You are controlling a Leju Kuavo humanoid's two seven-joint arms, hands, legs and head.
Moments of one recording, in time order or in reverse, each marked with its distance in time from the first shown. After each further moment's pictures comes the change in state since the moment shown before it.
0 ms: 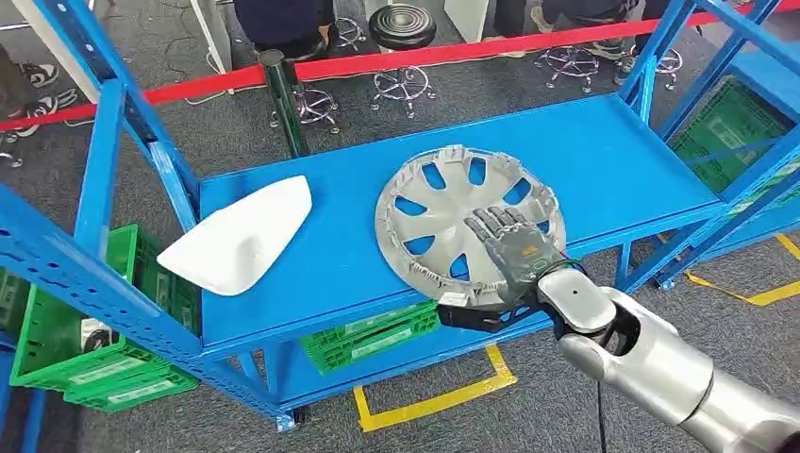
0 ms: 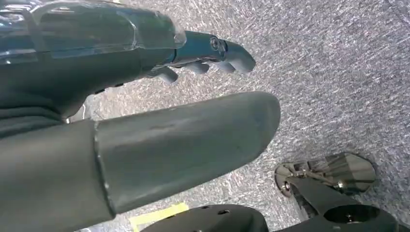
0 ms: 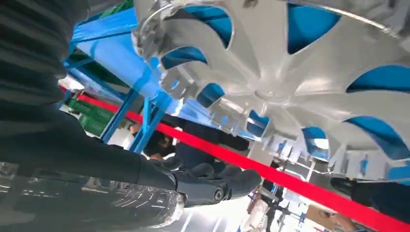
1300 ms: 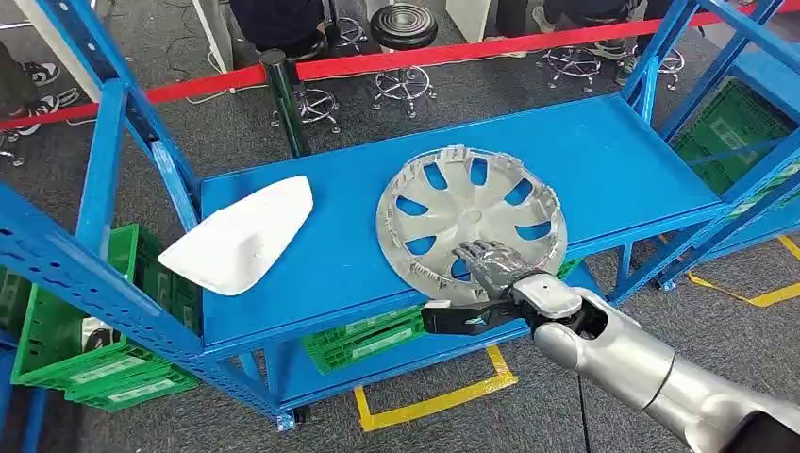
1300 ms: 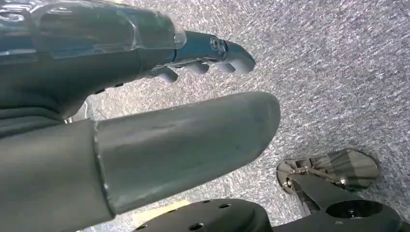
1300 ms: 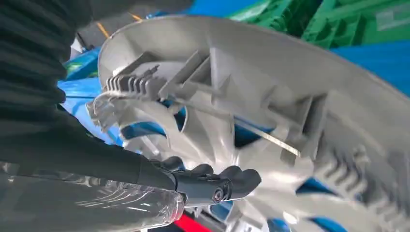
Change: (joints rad) left arm 0.000 -0.006 0.000 0.000 0.000 0.000 0.008; right arm -0.073 0.085 0.100 0.182 -0.240 0.102 0.037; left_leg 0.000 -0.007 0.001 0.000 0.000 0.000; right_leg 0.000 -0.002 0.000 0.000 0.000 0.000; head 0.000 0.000
